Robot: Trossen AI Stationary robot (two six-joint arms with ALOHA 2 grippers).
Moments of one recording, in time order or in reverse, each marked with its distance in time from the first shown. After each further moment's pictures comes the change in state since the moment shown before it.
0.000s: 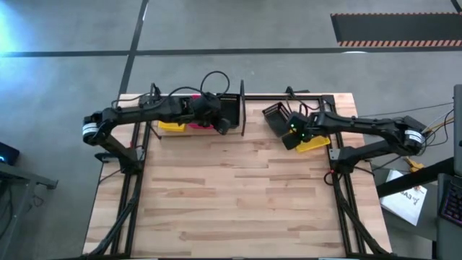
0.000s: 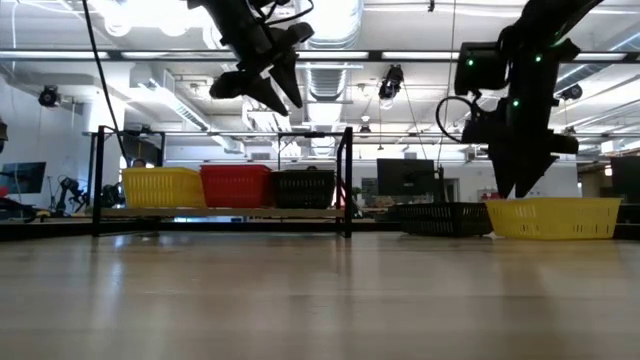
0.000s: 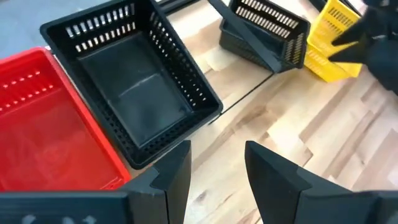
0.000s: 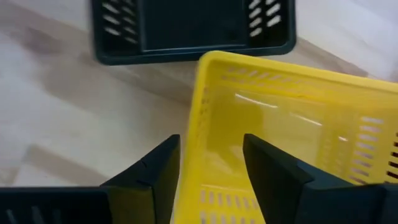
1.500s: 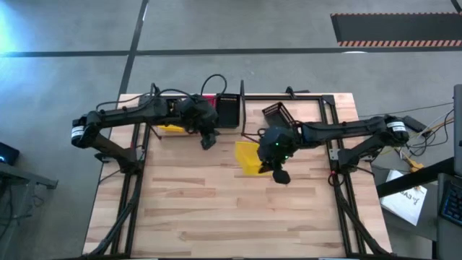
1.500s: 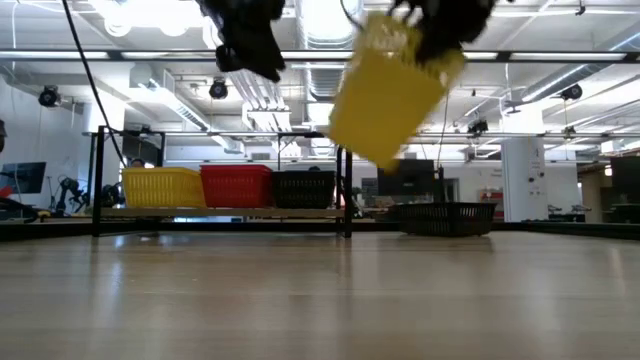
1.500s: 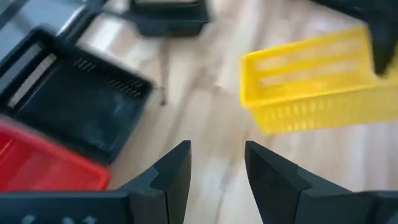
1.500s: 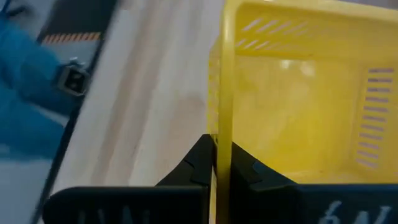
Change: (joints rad) left arm -0.059 -0.129 -0.002 -0.095 0.201 0.427; right arm 0.433 0.186 0.419 0.240 -0.544 -0.702
